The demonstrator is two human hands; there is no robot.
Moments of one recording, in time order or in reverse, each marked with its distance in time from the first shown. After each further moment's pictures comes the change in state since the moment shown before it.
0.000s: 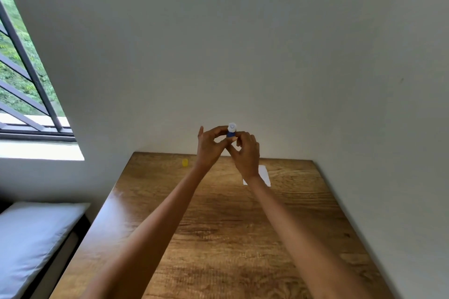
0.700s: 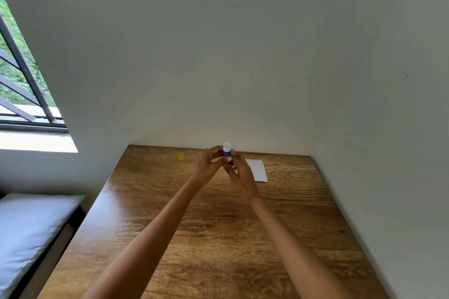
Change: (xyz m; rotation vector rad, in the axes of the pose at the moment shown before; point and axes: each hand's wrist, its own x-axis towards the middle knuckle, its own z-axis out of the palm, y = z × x) left_hand -0.038 -0.038 0.009 -0.115 -0.266 -0.099; right_hand -0.054 0.034 -0.001 0.094 -0.366 0.115
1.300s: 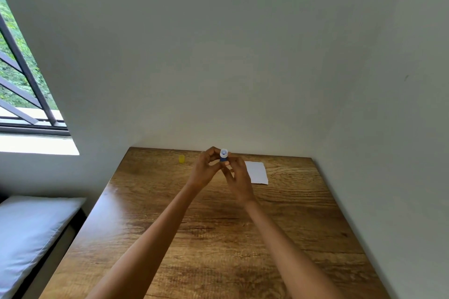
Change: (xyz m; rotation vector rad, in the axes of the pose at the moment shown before) left_hand 0.000 -0.011 -0.003 -0.046 0.057 0.013; right_hand 0.001 0.009 0.017 -0.019 0.068 -0.017
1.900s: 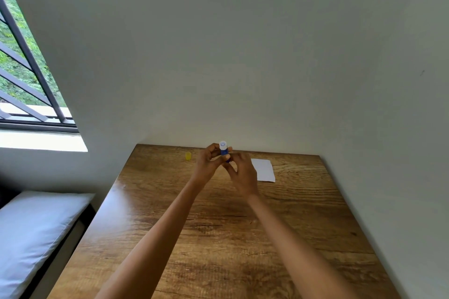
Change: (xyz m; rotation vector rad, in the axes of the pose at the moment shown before) left_hand 0.003 -0.017 -0.008 -0.174 0.049 -0.074; right_hand 0.010 -0.006 0.006 -0.118 0.042 -0.005
